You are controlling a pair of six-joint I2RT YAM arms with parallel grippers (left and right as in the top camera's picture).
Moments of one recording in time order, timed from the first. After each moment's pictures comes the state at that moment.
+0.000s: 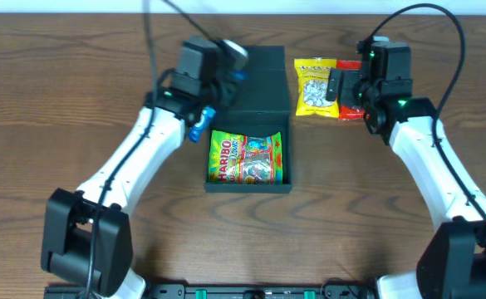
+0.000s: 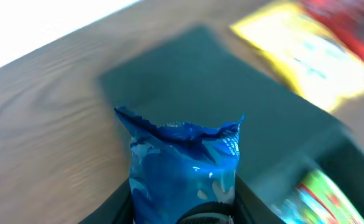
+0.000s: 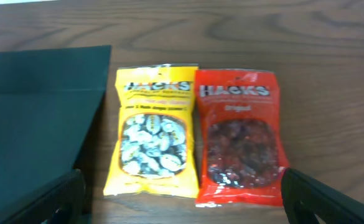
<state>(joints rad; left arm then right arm) -0.40 1.73 1.33 -0.38 0.18 0.25 0.10 1.63 1.22 -0.37 0.03 0.16</state>
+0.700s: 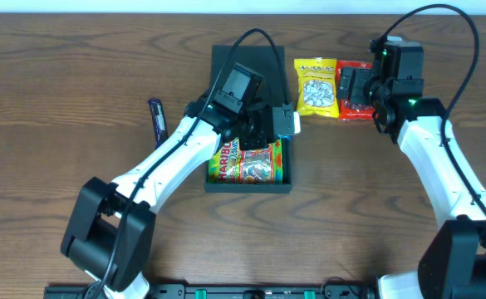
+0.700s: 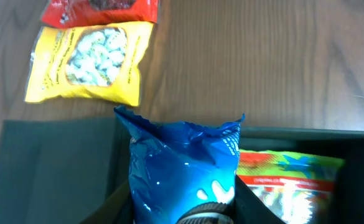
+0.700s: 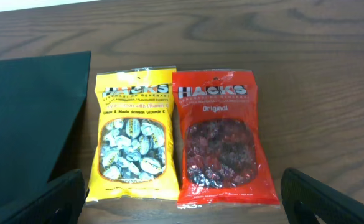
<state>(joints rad) -0.56 1.81 1.33 -0.48 0.42 0.91 0.05 1.63 1.22 -0.37 0.03 0.16</state>
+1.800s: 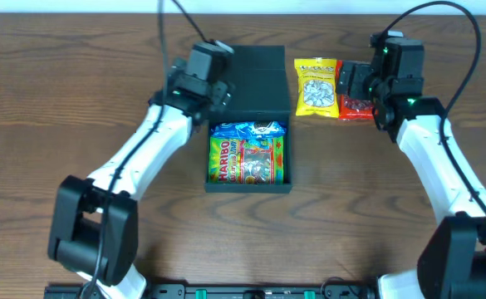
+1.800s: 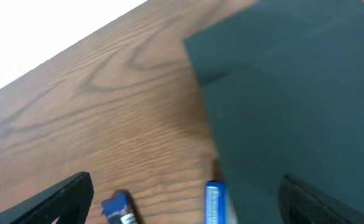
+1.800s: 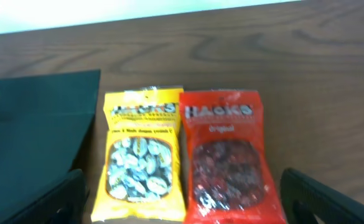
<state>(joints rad) -0.37 1.78 1.34 -0.36 -0.27 0.14 0.05 1.65 1.22 -0.28 0.00 0.16</state>
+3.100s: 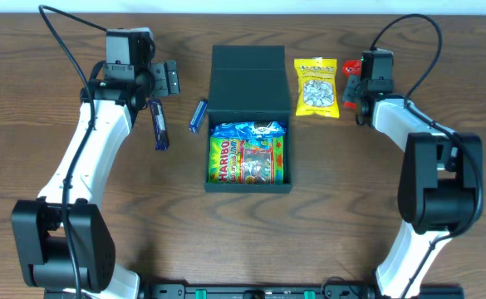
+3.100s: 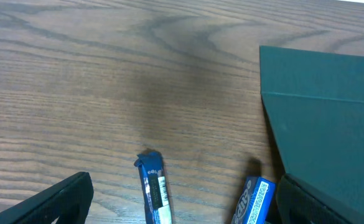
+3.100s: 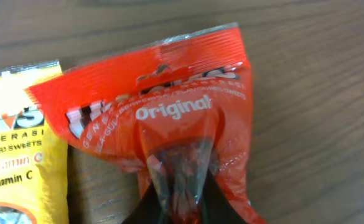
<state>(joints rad) -0.07 1.70 1.34 -0.47 0.00 -0.15 0.02 2.05 1.26 -0.07 0.22 0.24</state>
